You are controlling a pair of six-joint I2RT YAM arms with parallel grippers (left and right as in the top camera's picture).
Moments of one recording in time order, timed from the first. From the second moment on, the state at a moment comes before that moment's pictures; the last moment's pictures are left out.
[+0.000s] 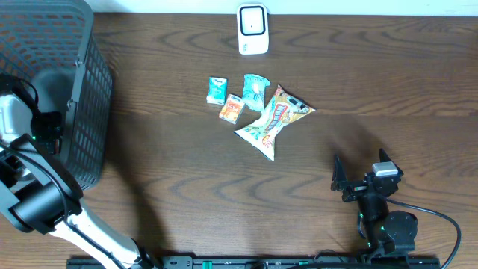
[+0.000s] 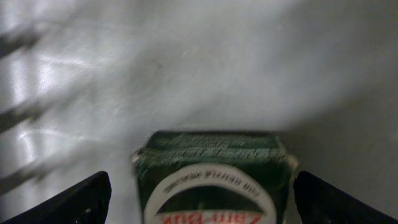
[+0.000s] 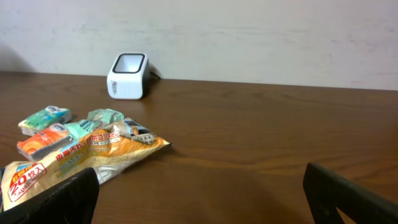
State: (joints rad) left arm 0.64 2.06 1.55 -0.98 -0.17 -1.06; right arm 0.06 0.01 0.01 -0.07 -0.07 0.00
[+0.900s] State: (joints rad) left arm 0.64 2.07 1.50 -0.85 -0.17 -0.95; right arm 0.06 0.01 0.01 -0.07 -0.07 0.00
